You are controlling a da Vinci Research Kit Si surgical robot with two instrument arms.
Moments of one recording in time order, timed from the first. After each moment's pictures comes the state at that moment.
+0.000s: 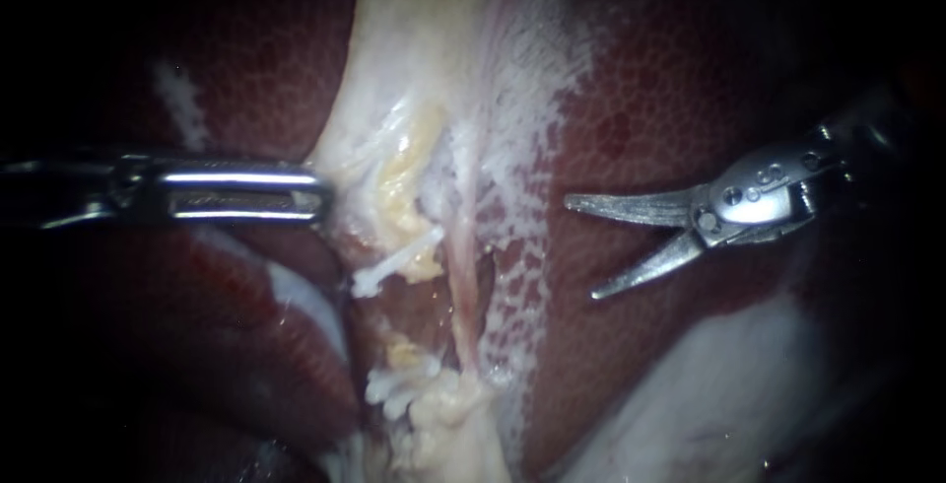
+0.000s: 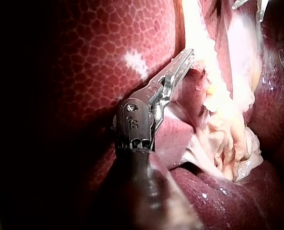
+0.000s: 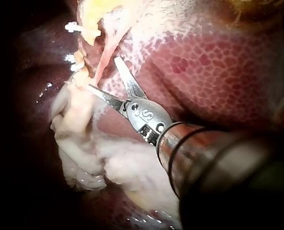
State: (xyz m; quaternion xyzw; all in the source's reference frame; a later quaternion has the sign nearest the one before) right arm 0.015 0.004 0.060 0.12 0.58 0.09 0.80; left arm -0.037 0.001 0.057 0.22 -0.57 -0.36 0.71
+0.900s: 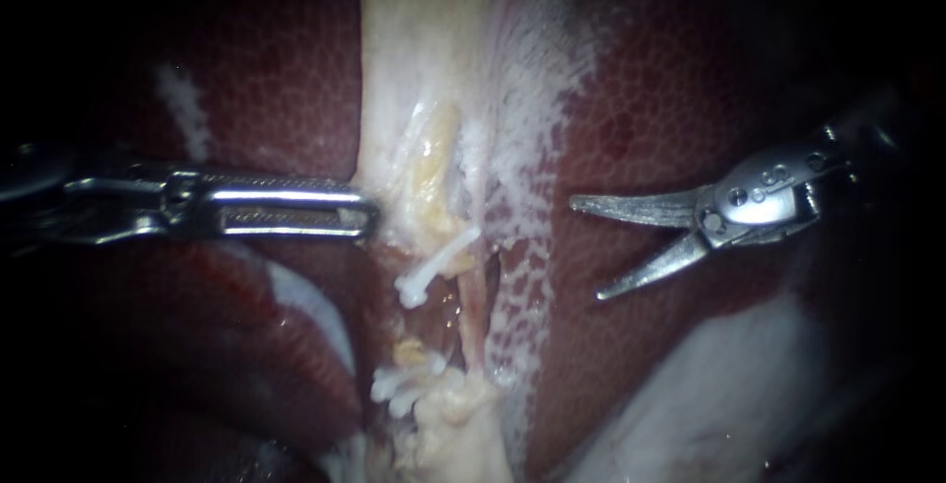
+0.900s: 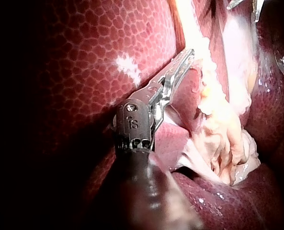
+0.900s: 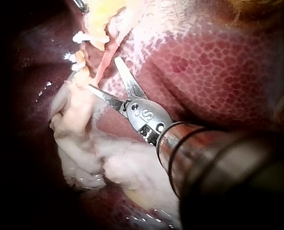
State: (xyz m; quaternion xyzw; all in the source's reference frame) right arm 0.015 0.004 0.059 0.13 0.58 0.09 0.80; left arm -0.039 0.000 0.059 0.23 -0.56 -0.35 0.71
